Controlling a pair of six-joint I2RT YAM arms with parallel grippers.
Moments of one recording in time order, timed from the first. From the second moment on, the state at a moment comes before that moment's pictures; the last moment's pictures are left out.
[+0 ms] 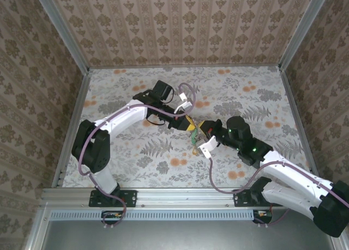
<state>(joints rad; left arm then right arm) -0.66 1.72 1.33 -0.64 1.13 0.33 0.66 0.92 0.59 -0.02 -0.13 -1.76</state>
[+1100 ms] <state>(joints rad) -0.66 1.72 1.33 -0.68 1.17 0.35 0.68 0.94 0.63 -0.07 -0.12 -1.75</state>
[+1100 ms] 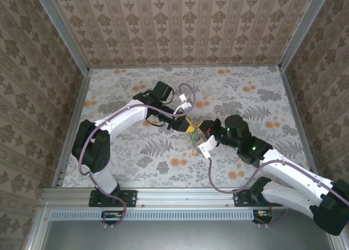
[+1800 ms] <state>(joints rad) -0.66 1.72 1.32 -0.74 1.08 0.37 0.68 0.94 0.66 -0.06 -0.11 -1.73</state>
